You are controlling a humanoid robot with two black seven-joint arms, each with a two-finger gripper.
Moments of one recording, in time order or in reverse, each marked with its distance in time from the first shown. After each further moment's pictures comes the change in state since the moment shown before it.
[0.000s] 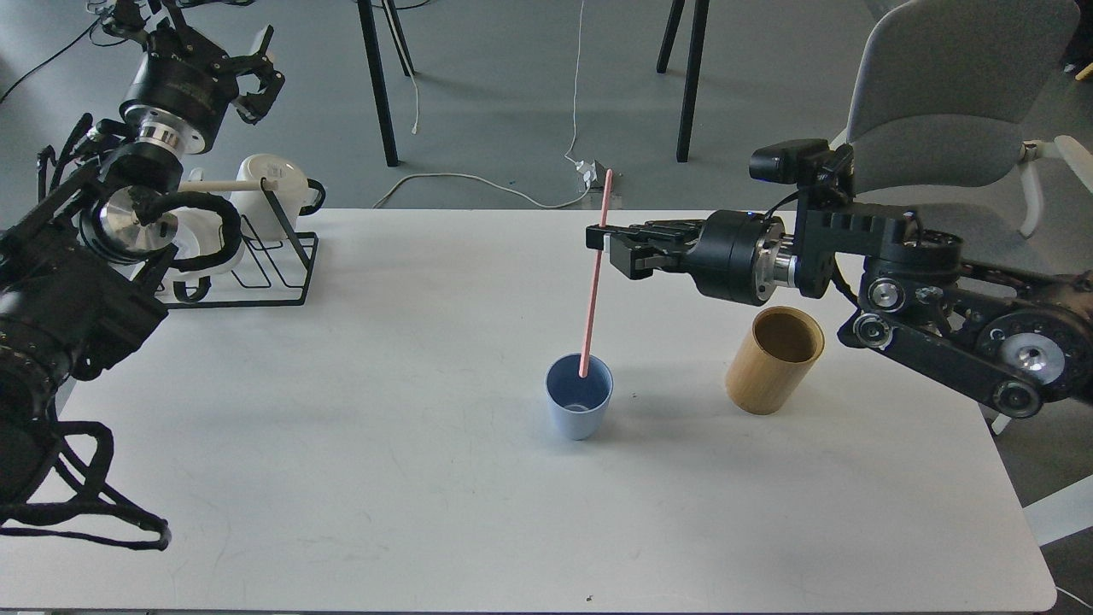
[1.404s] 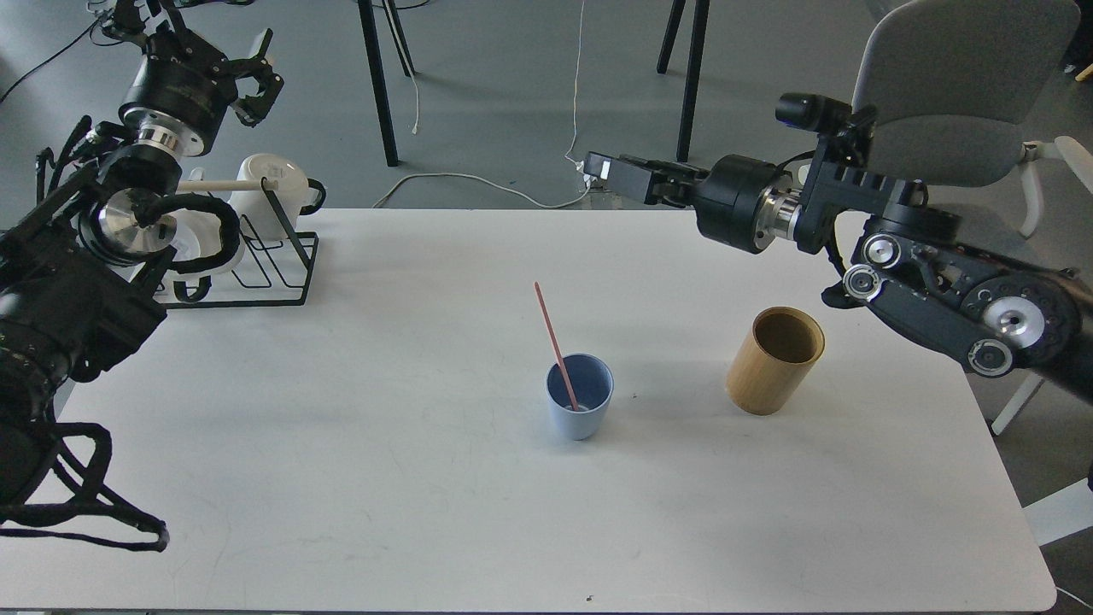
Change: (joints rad) left arm 0.002 0.003 0.003 0.000 0.000 0.000 -0.001; right arm -0.038 0.040 0.220 -0.104 0.192 -0.035 0.006
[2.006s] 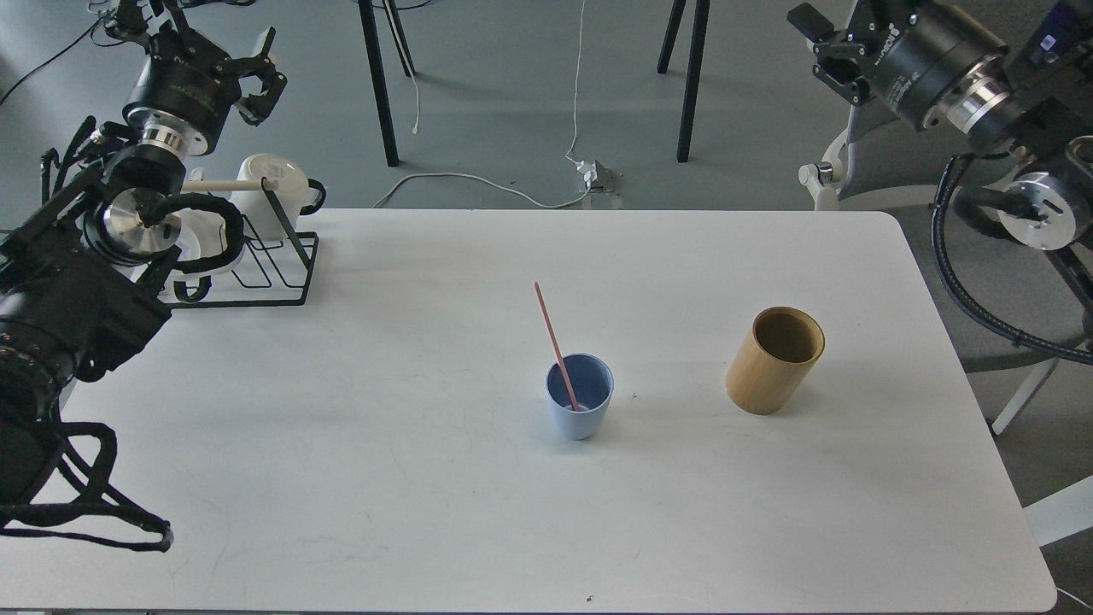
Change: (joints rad) left arm 0.003 -0.011 -0.008 0.000 -0.001 0.000 -0.006; right arm -0.118 -0.157 0.354 -0.061 0.825 -0.007 0.012
